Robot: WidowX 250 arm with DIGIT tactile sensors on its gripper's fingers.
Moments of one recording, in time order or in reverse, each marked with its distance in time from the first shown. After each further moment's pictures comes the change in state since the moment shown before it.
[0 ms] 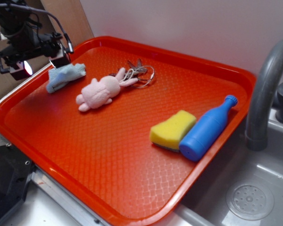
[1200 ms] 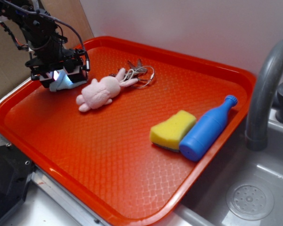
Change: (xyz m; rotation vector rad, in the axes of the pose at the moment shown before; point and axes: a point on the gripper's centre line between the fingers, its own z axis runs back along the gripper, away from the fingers) arm -0.024 -0.027 -0.031 -0.047 0.121 -0.147
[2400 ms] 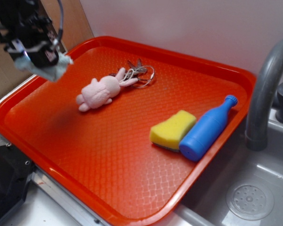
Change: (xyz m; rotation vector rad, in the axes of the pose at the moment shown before) arm -0.075 -0.030 0.166 -0.161 0.208 -0.496
